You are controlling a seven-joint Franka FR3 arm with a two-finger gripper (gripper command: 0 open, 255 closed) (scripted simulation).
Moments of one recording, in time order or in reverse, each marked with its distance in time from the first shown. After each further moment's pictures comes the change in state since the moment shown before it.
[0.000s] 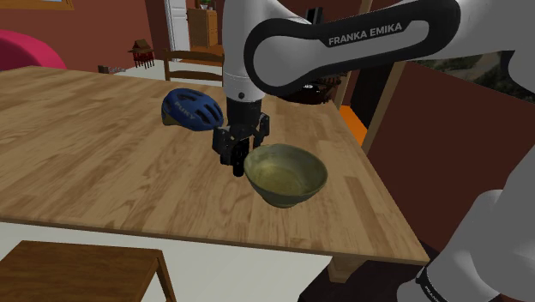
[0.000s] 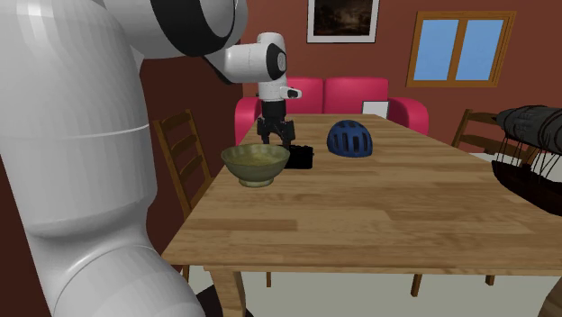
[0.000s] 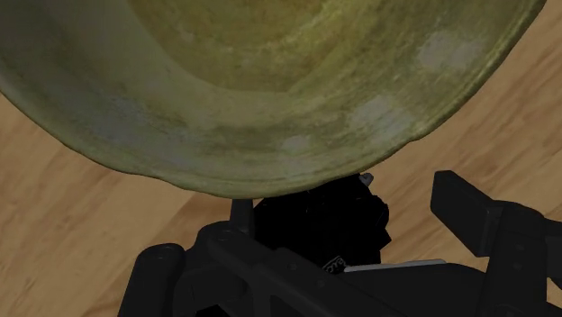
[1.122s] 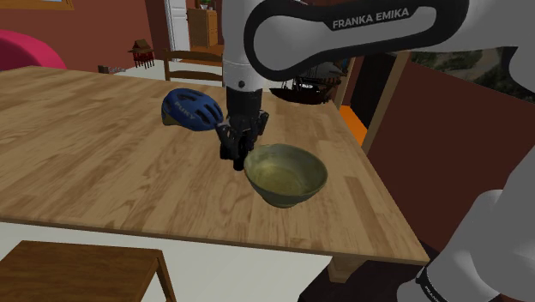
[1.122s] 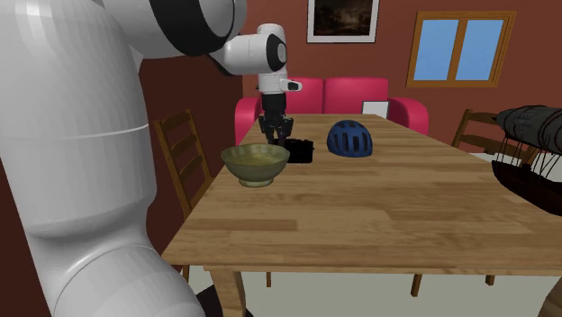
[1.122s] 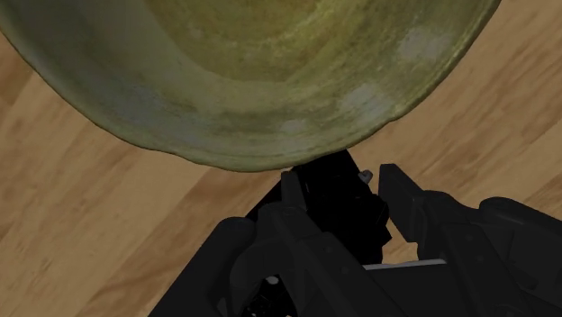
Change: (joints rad) arm 0.000 -0.003 0.000 0.052 0.002 -0.054 -0.004
